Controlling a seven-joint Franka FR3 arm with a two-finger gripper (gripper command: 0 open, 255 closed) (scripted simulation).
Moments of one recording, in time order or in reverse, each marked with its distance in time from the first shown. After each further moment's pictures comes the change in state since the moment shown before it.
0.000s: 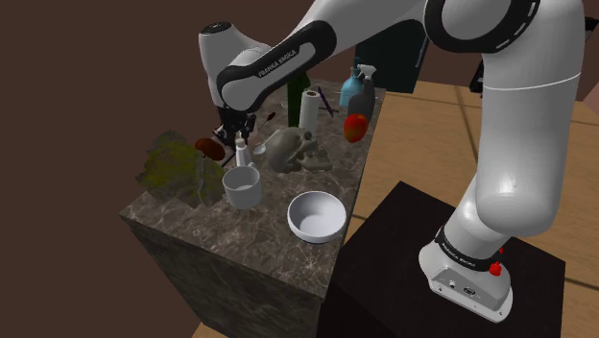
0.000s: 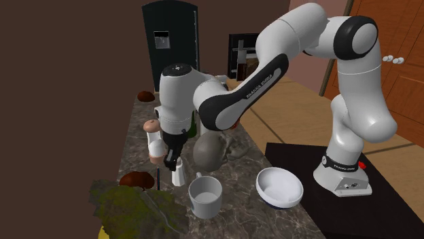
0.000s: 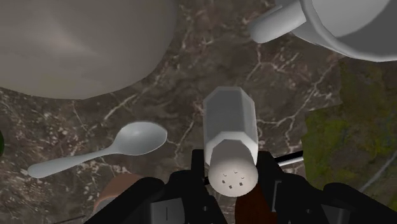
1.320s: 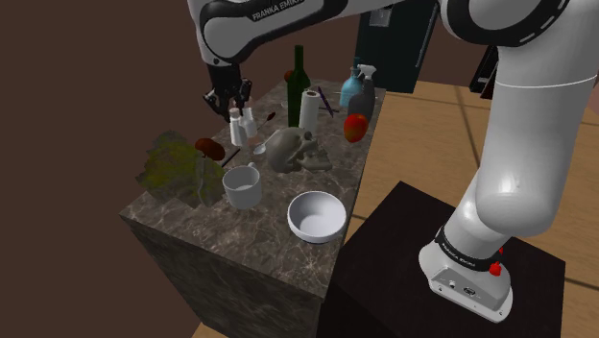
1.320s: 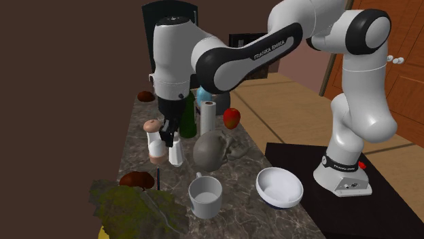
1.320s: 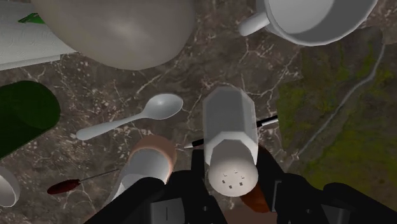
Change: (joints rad) arm -0.003 -0.082 0.019 0.151 0.051 -0.226 -0.055
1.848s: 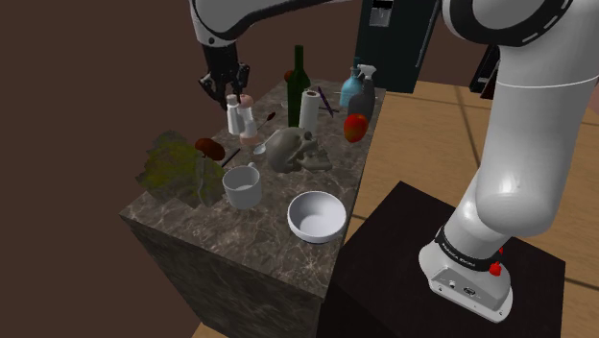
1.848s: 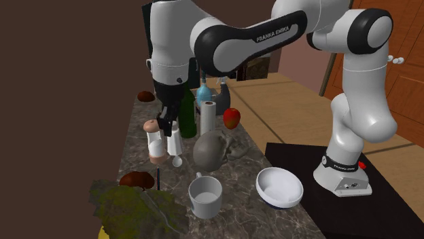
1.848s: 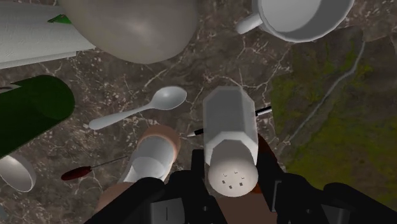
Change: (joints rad) arm 0.005 -0.008 0.004 0.091 0.009 -0.098 -0.016
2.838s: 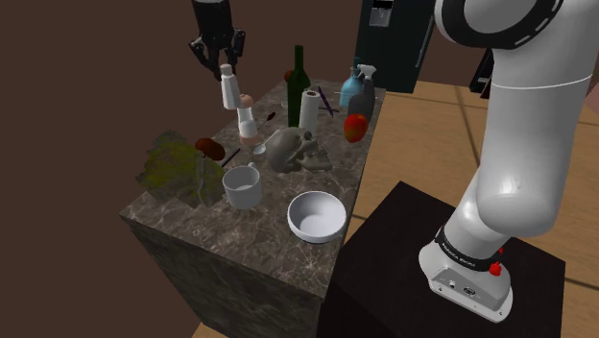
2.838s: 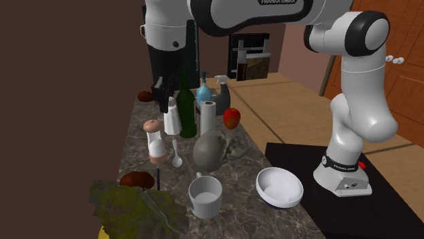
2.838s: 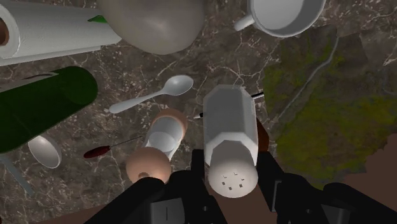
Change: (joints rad) arm 0.020 0.033 0.003 0.251 -0.001 -0.216 -0.031
